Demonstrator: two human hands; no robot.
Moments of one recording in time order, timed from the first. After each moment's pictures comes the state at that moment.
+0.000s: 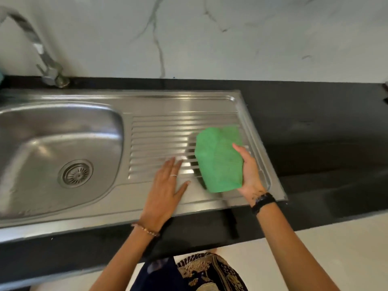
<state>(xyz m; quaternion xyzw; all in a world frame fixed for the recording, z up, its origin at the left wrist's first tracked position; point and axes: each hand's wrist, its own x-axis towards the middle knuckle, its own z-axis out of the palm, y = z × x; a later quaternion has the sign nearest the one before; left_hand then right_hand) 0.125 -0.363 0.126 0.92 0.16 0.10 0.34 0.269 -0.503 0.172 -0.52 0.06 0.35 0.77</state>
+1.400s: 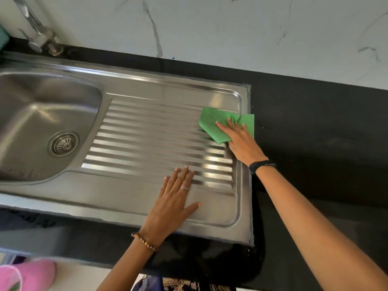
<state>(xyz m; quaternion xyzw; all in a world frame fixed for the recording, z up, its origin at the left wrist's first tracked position) 0.240 -0.475 0.095 0.93 0.25 -0.04 0.28 0.492 -0.516 0.102 -0.85 -0.50 0.13 0.12</state>
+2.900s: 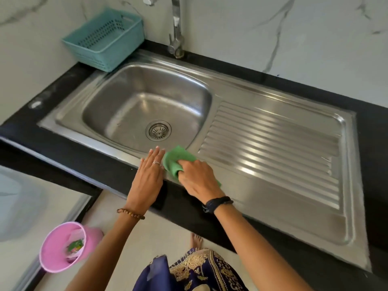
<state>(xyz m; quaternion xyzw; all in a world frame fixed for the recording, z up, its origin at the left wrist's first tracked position) -0.009 -0.306 0.109 0.84 0.46 0.14 0.26 0.126 -0.356 0.128 -0.77 -0.59 0.22 0.14</state>
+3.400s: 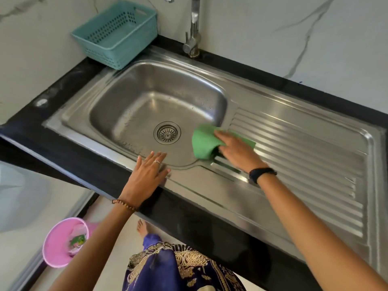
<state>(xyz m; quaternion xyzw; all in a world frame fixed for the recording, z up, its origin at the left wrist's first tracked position) -0.026 -0.242 0.096 0.85 0.46 0.00 0.27 0.234 -0.286 0.116 -0.75 -0.59 0.28 0.10</state>
